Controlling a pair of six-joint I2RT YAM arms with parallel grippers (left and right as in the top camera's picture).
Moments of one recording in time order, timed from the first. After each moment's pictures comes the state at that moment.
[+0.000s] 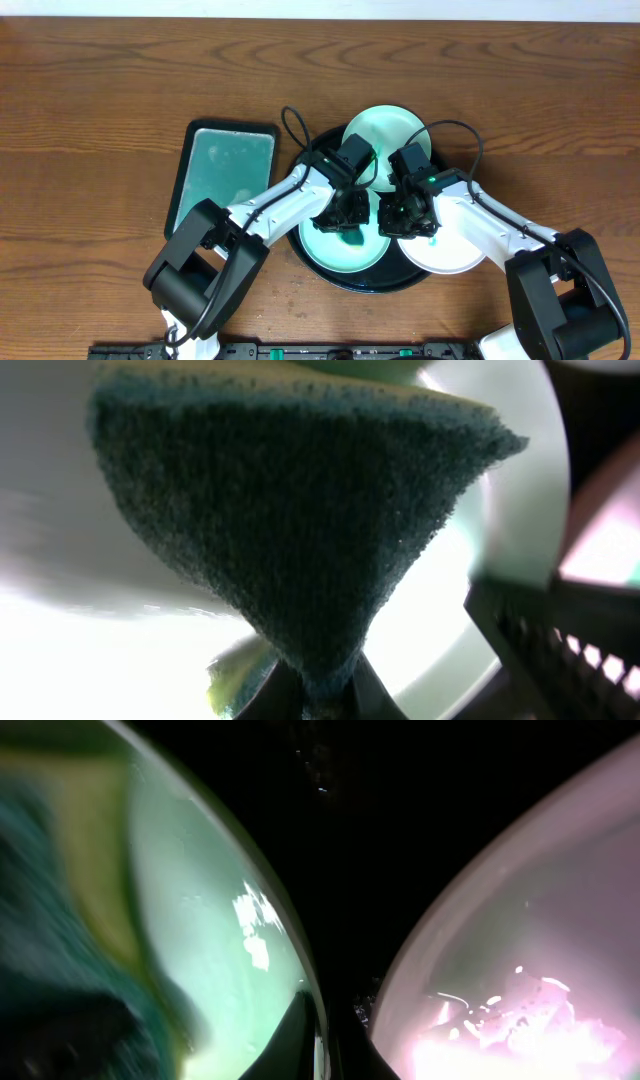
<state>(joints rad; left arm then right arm) -0.72 1.92 1.22 -0.72 0.36 -0.72 0.42 1.69 0.89 -0.67 -0.22 0.50</state>
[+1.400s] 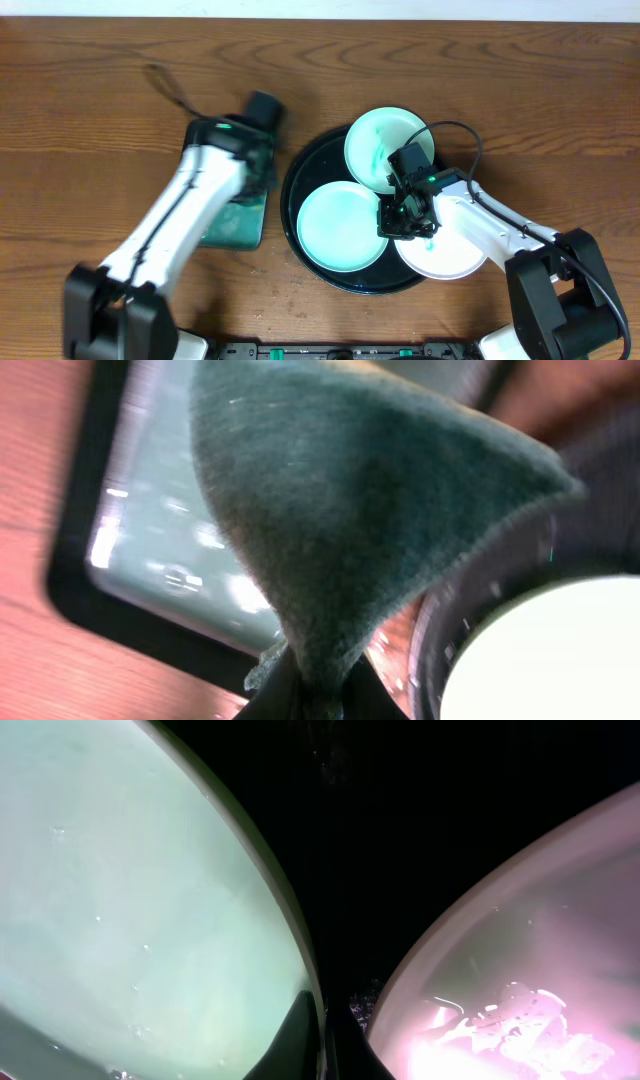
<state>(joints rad) -0.32 1.59 1.28 -1.13 -0.15 -0.63 0.42 1.69 0.89 -0.68 -0.24 0.50</state>
